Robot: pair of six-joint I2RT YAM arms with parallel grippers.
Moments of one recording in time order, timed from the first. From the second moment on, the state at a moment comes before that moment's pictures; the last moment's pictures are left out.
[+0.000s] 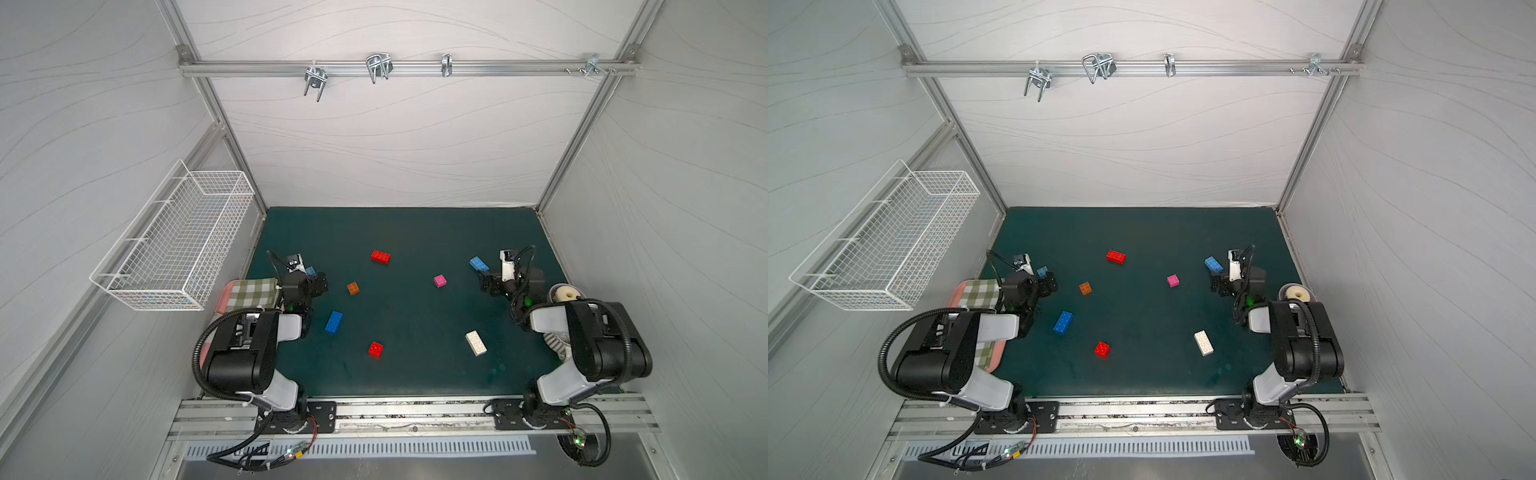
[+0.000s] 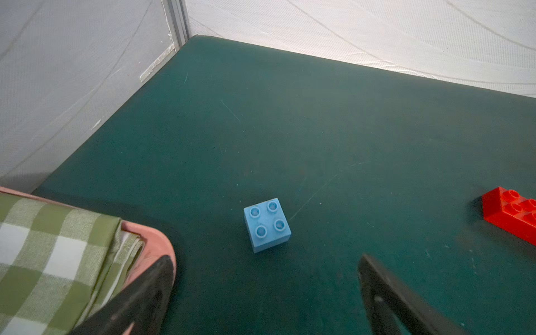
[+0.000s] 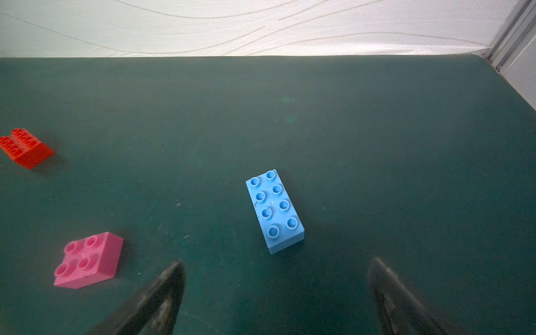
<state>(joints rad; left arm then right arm) 0.03 1.53 0.41 0.69 -0.18 -0.15 0.05 1.57 0.44 0.71 -0.23 -0.02</state>
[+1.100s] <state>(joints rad) 0.03 1.50 0.58 0.37 -0.17 -0.13 0.10 1.47 0.67 0.30 -0.09 0.00</state>
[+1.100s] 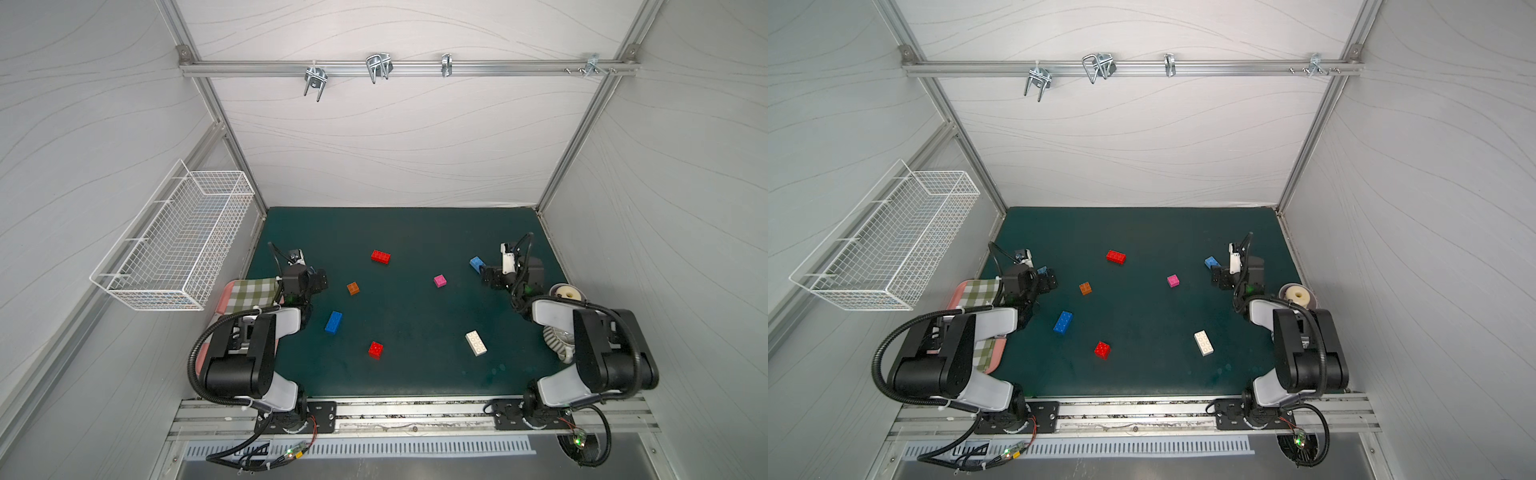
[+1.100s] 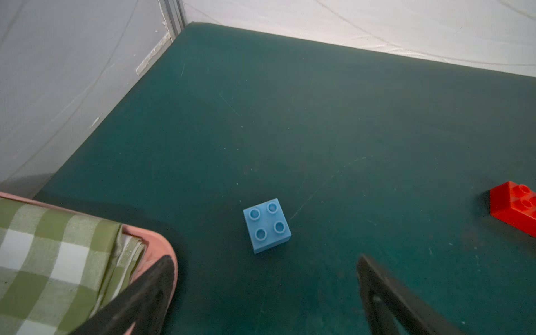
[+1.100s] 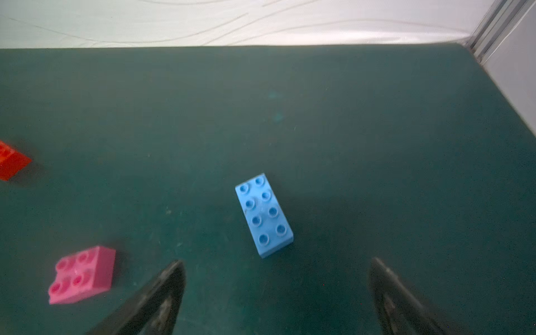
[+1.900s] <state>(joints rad) -0.07 1.40 0.84 -0.24 -0.05 -0.26 0.19 1.90 1.47 -0.87 -0.02 0.70</state>
